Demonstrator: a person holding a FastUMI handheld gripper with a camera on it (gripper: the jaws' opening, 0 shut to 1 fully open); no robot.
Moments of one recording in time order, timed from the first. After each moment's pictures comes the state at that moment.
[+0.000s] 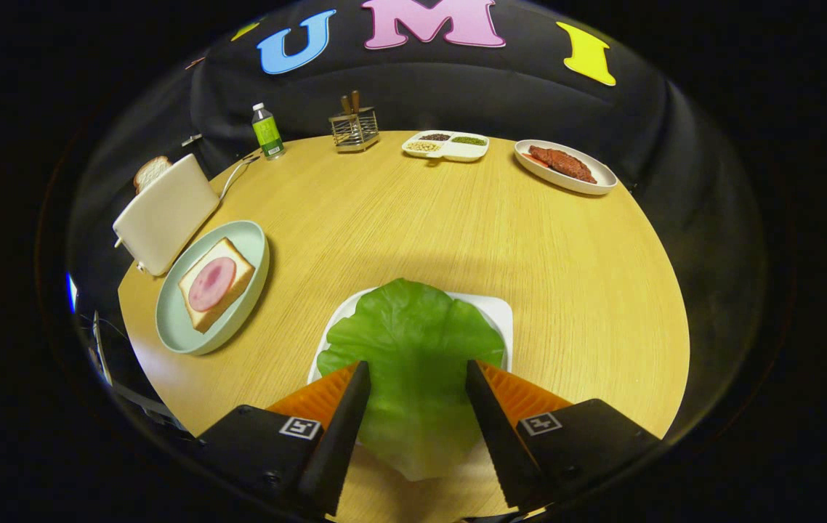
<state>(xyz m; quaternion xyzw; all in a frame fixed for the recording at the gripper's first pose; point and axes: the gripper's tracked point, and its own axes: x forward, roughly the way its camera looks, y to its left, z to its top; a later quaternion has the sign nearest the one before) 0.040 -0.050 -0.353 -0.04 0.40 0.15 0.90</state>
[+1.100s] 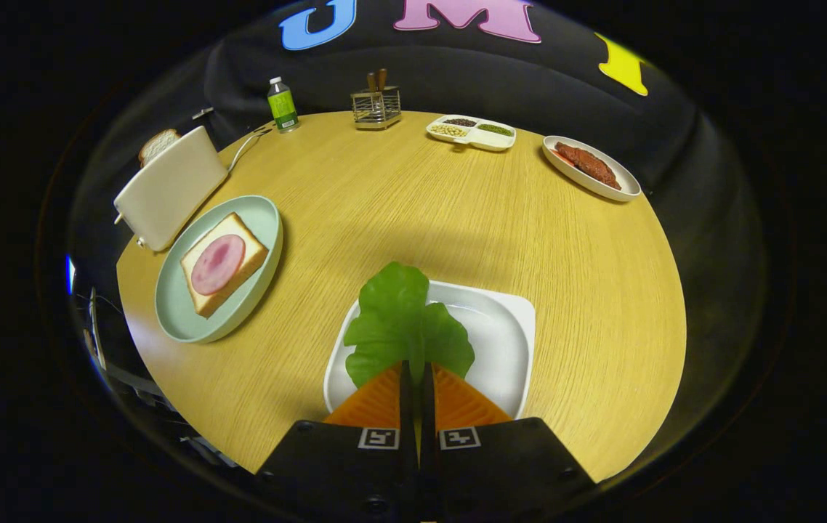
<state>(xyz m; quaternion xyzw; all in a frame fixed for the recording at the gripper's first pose) 0.037 -0.029 -0.344 -0.07 0.43 0.15 0.89</state>
